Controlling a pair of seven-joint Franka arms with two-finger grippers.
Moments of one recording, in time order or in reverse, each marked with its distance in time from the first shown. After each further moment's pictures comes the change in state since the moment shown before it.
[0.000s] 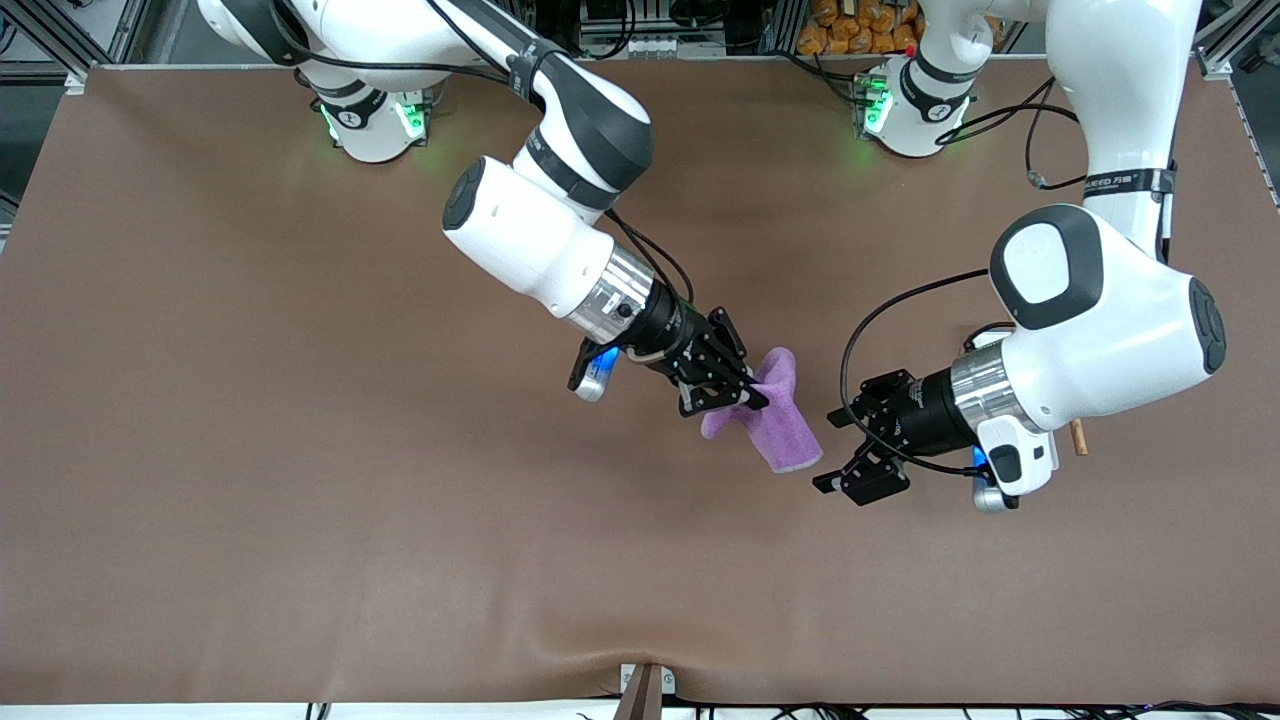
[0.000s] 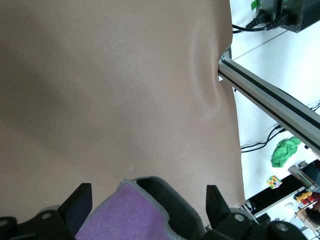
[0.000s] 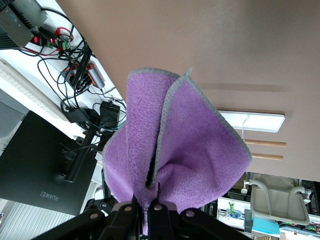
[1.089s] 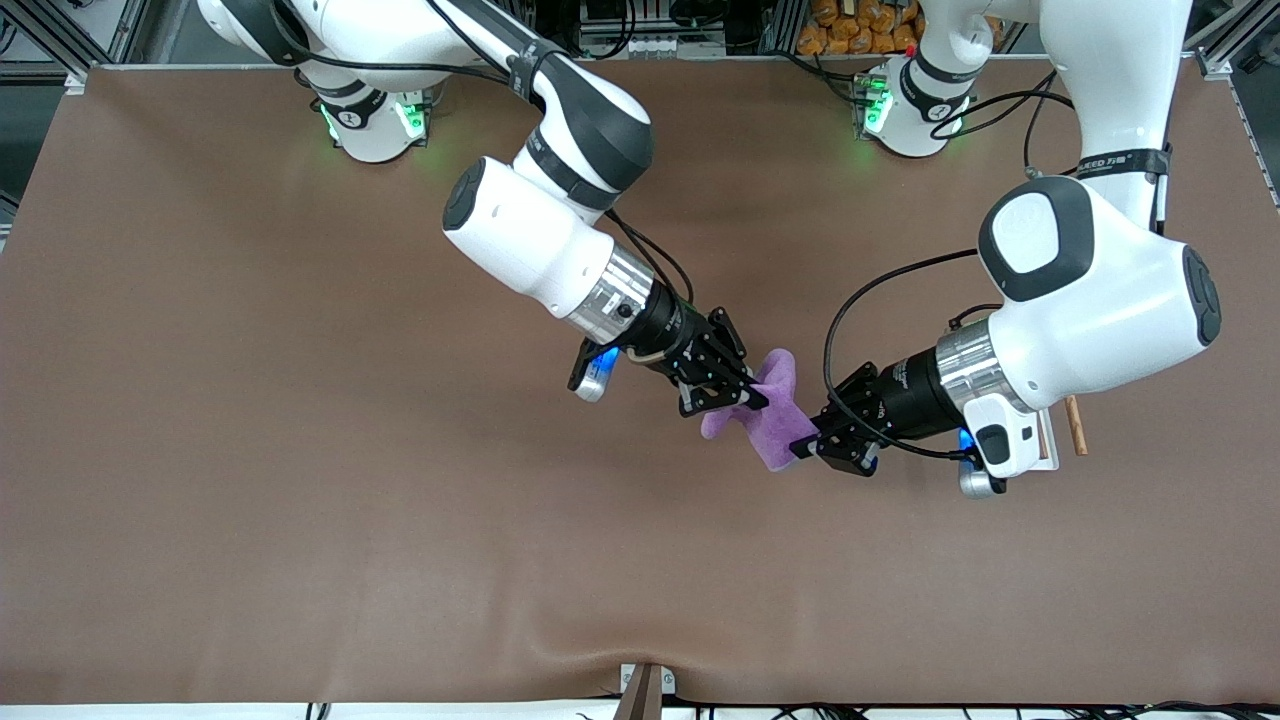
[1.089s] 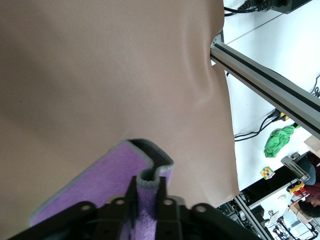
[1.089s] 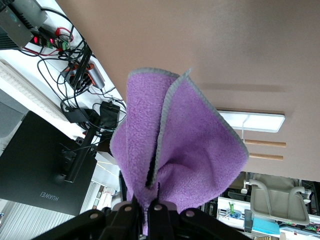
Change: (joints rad) left arm -0.030 -0.028 -0.006 0.015 0.000 -0.001 -0.039; right arm 0.000 0.000 0.000 0.000 0.000 0.000 0.000
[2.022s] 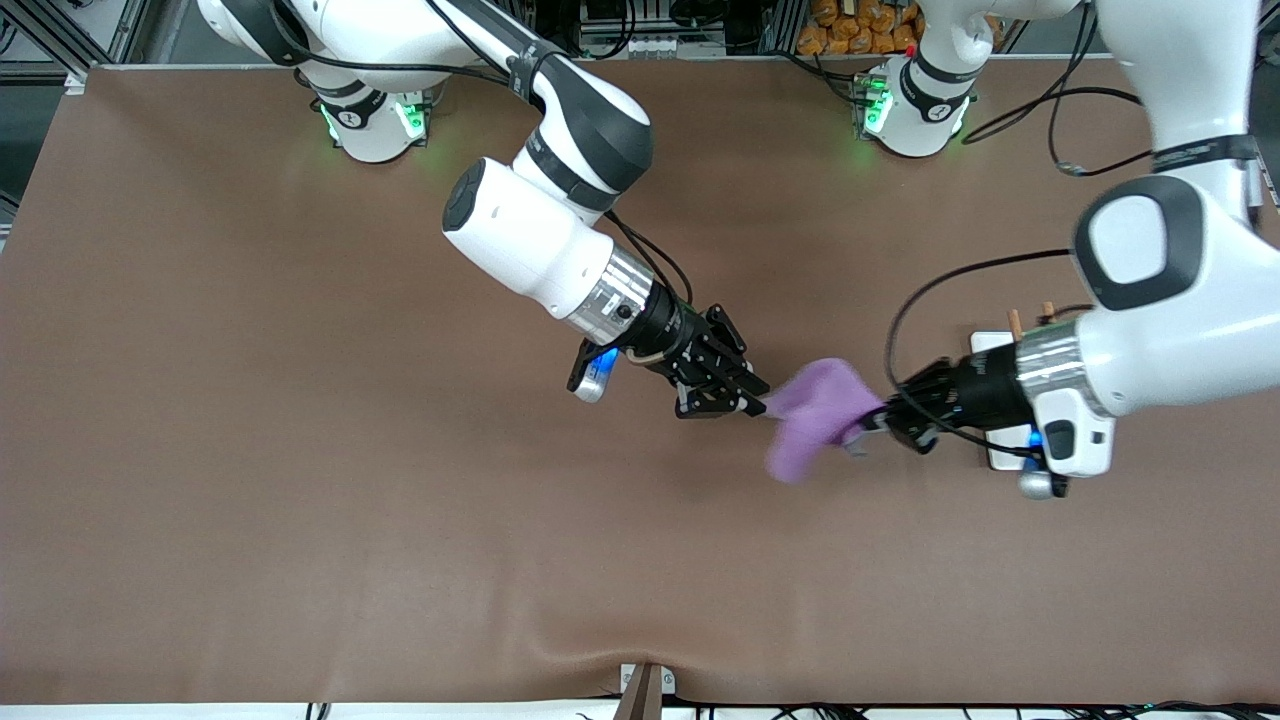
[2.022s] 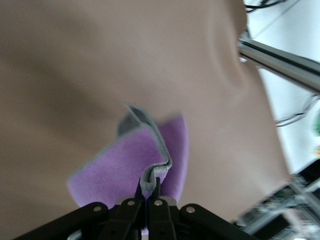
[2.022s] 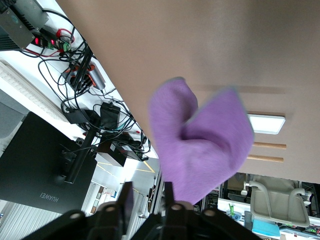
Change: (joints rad) left arm 0.132 -0.025 0.022 -0.003 0.088 -0.278 0.347; right arm 0.000 0.000 -0.004 0.000 -0.010 -0.004 -0.001
